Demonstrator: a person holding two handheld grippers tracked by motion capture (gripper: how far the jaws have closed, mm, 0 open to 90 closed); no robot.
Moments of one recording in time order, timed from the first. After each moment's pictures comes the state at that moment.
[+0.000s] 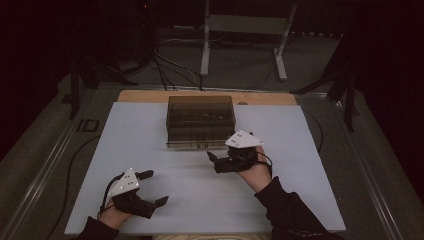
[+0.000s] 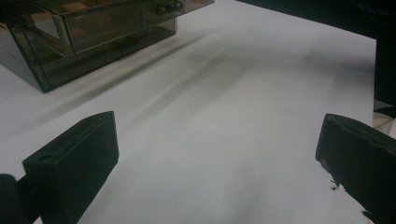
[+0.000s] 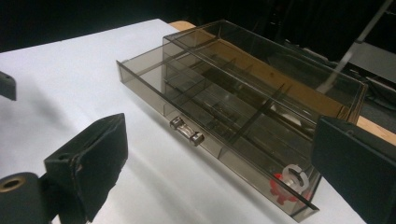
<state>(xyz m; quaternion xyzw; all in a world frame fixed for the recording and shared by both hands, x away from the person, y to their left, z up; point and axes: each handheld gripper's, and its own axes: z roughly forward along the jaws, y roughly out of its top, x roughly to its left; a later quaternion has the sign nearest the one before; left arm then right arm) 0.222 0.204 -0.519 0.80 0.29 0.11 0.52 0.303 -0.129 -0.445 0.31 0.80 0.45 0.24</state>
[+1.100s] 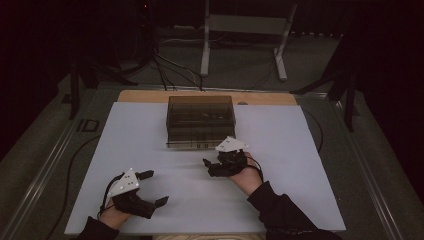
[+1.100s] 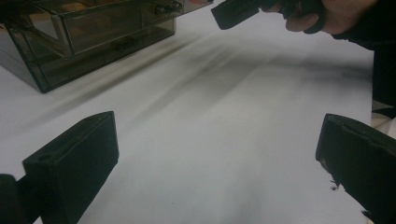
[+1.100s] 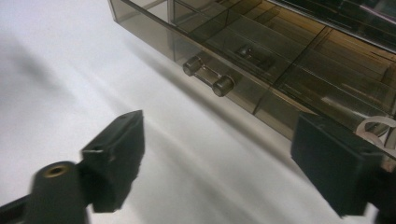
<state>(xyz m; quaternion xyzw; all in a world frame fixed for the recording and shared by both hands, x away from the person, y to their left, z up) 0.223 0.204 -0.519 0.80 0.29 0.11 0.52 0.312 -0.111 -0.491 0.34 0.83 0.40 0.19</state>
